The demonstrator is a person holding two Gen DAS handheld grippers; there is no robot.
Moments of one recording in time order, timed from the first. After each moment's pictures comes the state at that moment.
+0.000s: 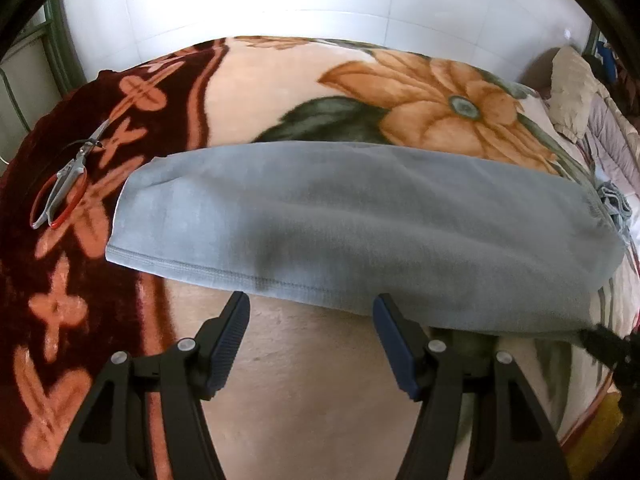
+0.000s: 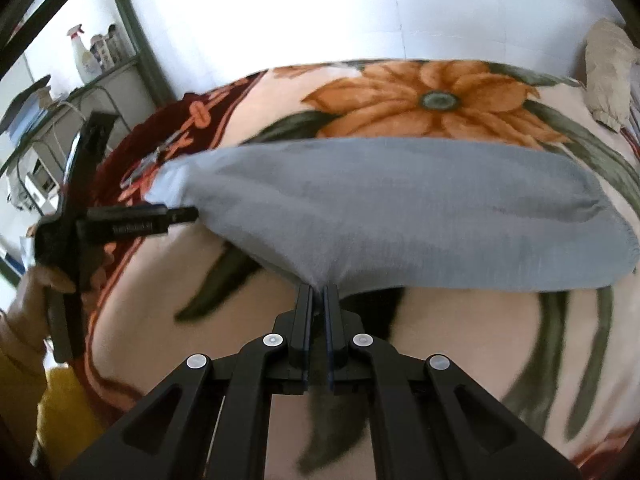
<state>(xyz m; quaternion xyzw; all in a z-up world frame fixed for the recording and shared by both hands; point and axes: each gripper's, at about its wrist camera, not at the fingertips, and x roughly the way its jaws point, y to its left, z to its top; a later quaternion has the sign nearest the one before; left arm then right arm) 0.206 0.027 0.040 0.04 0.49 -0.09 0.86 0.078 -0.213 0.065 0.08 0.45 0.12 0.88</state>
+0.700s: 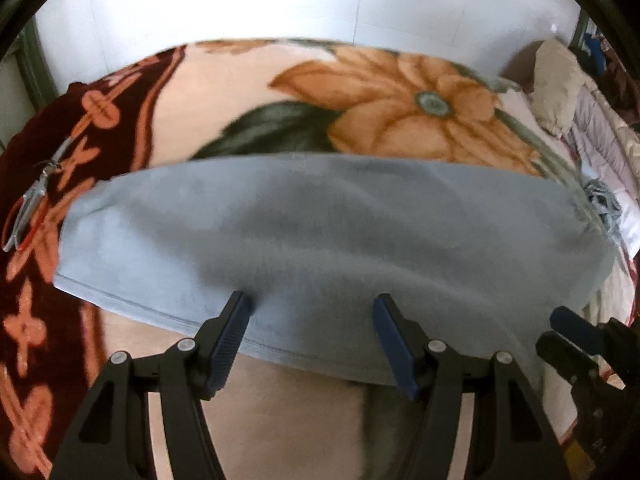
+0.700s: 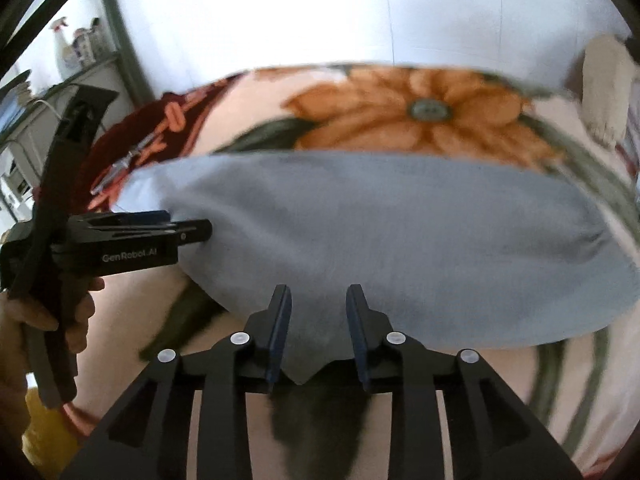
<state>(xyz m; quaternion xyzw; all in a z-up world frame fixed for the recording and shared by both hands) 0.224 -0.030 0.032 0.05 0.50 -0.12 0.86 0.119 -0.210 0.054 0.06 0.46 0.08 0.88</state>
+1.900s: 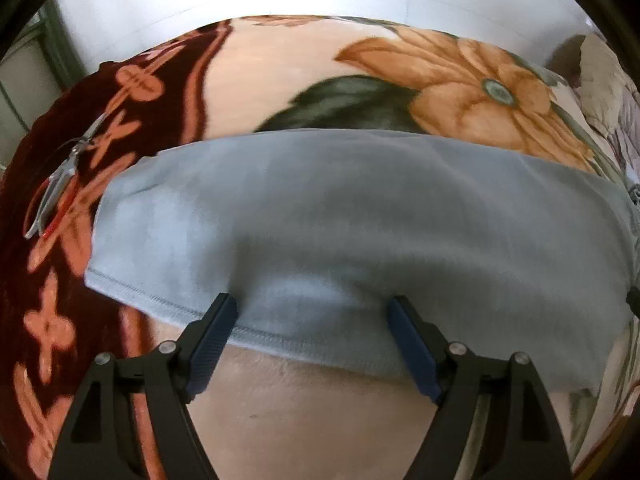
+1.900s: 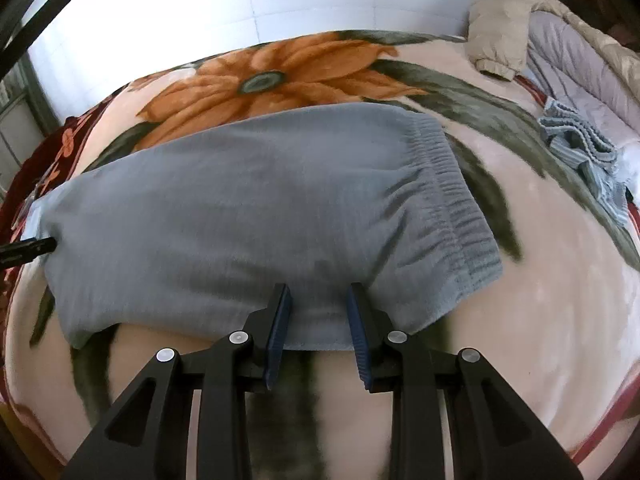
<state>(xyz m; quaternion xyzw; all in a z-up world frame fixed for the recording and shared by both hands) 0.244 0.018 0.012 0.07 0.52 -0.05 0.85 0.103 -0.362 0.032 0.08 0.48 -0.07 0.87</state>
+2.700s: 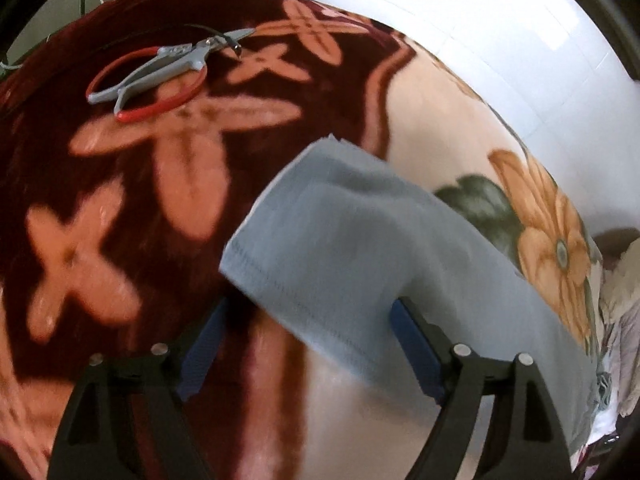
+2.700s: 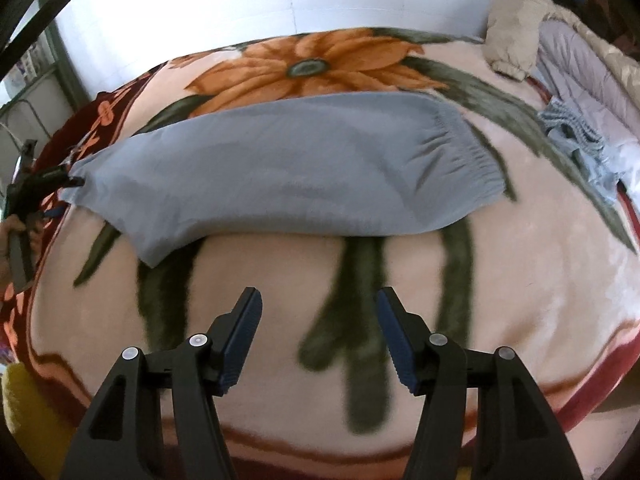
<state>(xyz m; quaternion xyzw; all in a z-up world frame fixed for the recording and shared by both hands) 0.271 0.150 0.009 -0.18 0.51 0.06 0.84 0.045 -0.313 0.060 0.07 0.50 -0.02 0.86</state>
